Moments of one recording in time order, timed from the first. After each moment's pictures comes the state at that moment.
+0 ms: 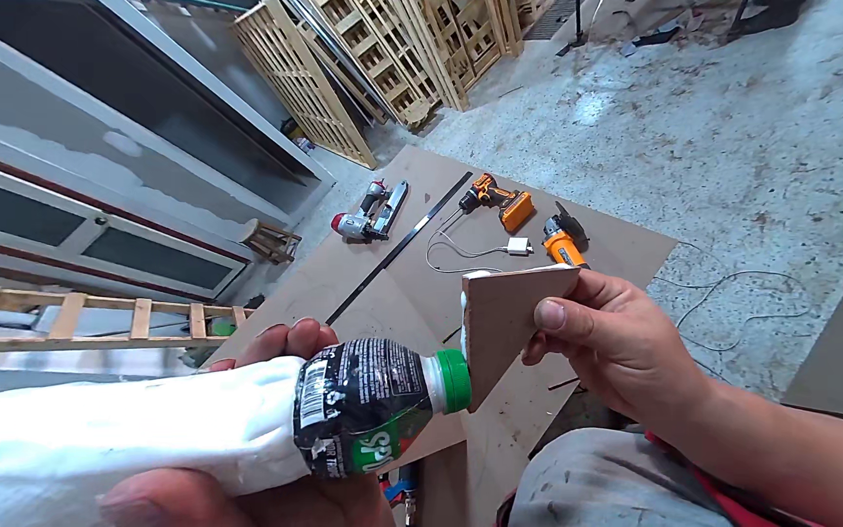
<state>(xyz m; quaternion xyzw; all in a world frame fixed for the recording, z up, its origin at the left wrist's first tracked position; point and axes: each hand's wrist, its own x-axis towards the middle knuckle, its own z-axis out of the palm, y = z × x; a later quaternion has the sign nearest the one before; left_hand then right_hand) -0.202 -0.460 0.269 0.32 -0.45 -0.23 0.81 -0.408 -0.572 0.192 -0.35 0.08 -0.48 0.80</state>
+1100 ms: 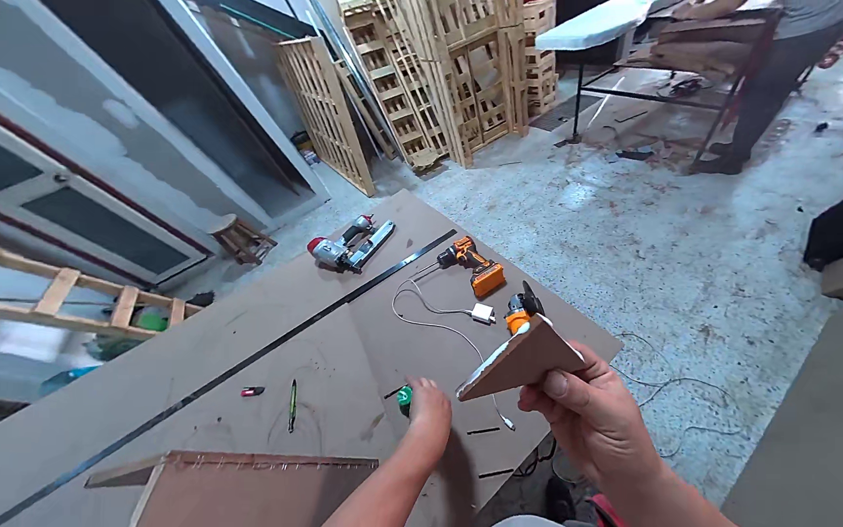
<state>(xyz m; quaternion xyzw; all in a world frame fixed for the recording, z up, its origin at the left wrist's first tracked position) -0.238 -0.615 0.026 0.71 -0.54 -0.12 -0.44 -0.461 -0.640 0.156 -0.29 0.00 -0.49 0.82</state>
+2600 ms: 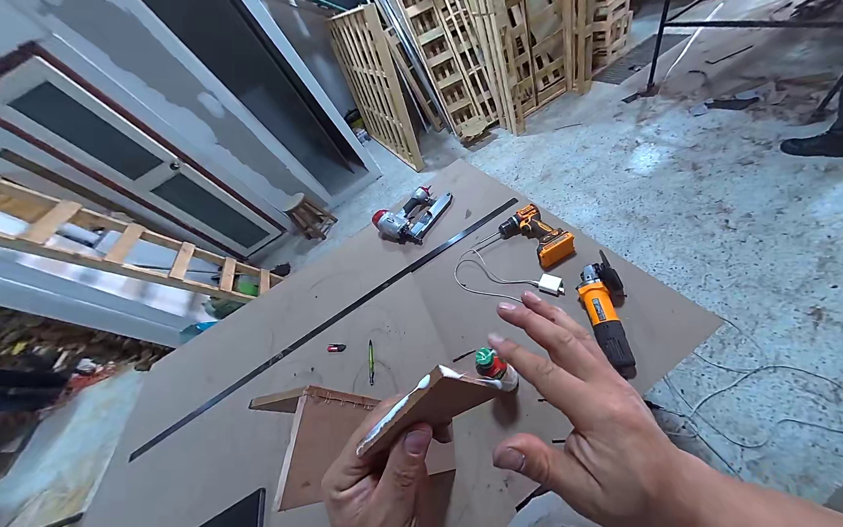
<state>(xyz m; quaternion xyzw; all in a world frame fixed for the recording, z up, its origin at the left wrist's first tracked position) -0.208 -0.451 0.203 0.44 -0.48 -0.14 0.74 -0.377 -0.581 0.191 -0.82 0.15 -0.46 0.30</state>
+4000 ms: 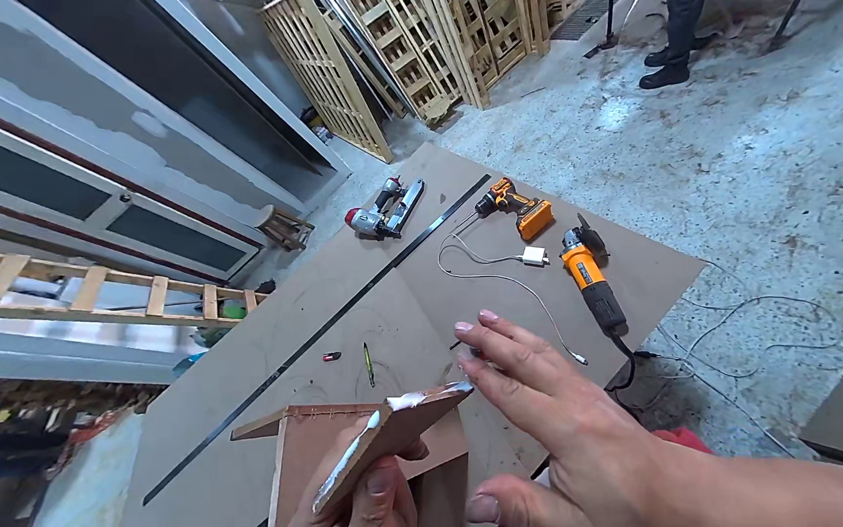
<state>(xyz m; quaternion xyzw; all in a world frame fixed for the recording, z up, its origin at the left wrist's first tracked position) -0.198 -0.438 0.203 0.46 -0.53 -0.10 0.70 -0.378 -0.556 0.186 -0.84 0.14 -0.39 0.35</state>
